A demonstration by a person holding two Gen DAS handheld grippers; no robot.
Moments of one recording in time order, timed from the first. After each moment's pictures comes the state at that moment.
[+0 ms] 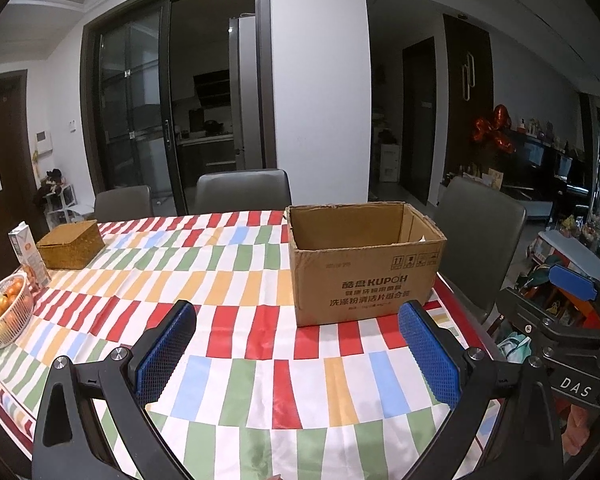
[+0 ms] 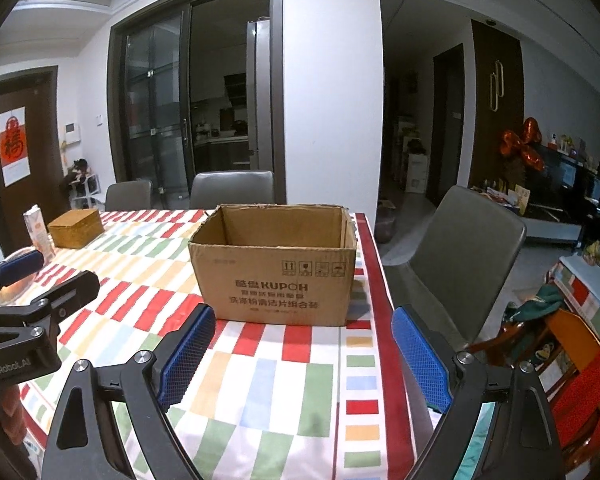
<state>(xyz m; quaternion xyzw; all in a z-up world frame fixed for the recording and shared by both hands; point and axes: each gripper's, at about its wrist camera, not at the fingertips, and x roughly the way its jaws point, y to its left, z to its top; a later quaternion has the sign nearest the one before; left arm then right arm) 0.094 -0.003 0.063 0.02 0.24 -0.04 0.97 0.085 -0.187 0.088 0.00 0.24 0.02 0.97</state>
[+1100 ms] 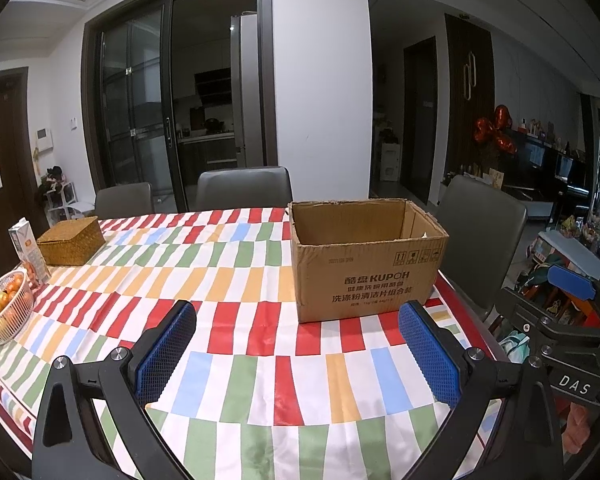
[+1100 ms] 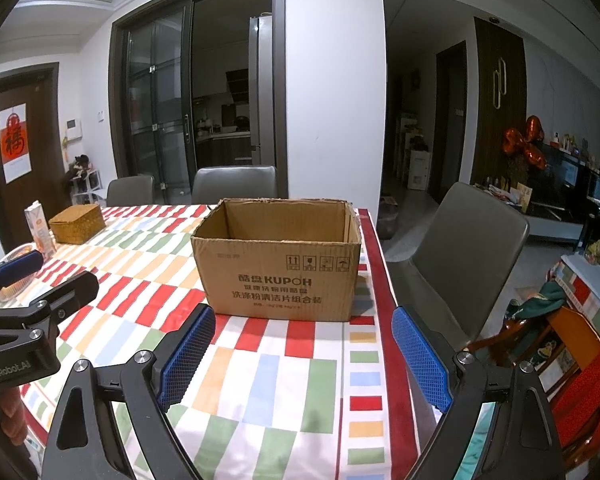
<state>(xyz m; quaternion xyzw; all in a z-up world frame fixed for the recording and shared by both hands) 0.094 -0.002 0.061 0.02 0.24 -0.04 0.97 0.085 -0.186 0.085 0.00 0.25 0.02 0.97</state>
